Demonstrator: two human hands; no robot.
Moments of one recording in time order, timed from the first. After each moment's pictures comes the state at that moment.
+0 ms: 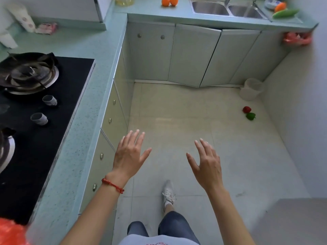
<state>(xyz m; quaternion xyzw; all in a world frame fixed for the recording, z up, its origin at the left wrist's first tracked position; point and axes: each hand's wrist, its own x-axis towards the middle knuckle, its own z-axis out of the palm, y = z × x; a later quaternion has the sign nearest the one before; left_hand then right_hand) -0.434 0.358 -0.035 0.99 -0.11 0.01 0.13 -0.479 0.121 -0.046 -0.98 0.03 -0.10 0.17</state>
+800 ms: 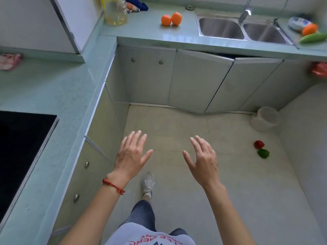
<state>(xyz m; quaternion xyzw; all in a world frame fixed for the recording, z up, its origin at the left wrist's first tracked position) -0.033 0.273 -0.043 0.99 -0.11 0.01 0.11 -0.057 0.046 -0.049 -0.98 0.00 -0.11 0.17</state>
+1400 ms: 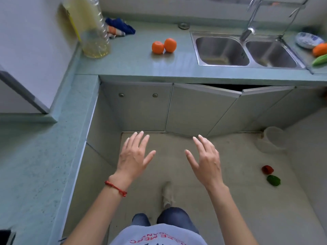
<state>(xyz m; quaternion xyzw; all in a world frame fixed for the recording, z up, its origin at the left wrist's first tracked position) 0.306 0.264 -0.026 0.98 -0.14 -0.02 0.12 0.268 0.043 -0.030 -0.97 0.04 -0.11 0.19</state>
